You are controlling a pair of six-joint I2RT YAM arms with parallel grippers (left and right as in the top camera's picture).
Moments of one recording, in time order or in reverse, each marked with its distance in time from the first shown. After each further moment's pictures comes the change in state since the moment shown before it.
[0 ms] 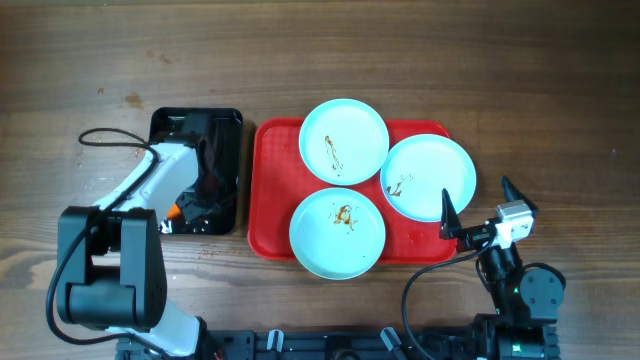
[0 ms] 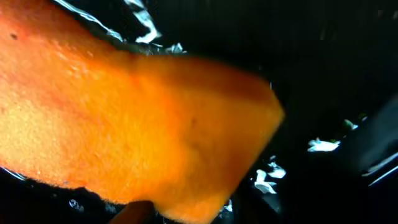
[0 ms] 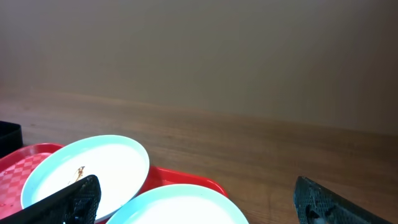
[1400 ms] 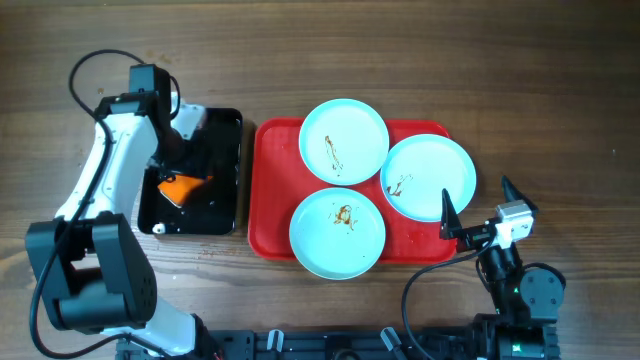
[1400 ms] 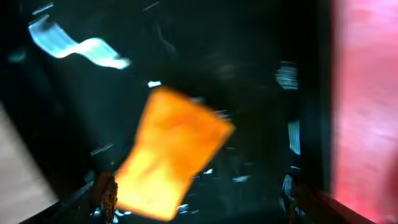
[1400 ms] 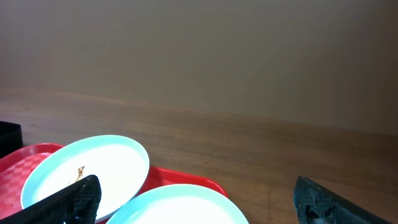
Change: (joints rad) left arm 0.153 0.001 0.286 -0.116 0.112 1.025; right arm 0.000 0.000 0.000 0.000 0.000 0.000
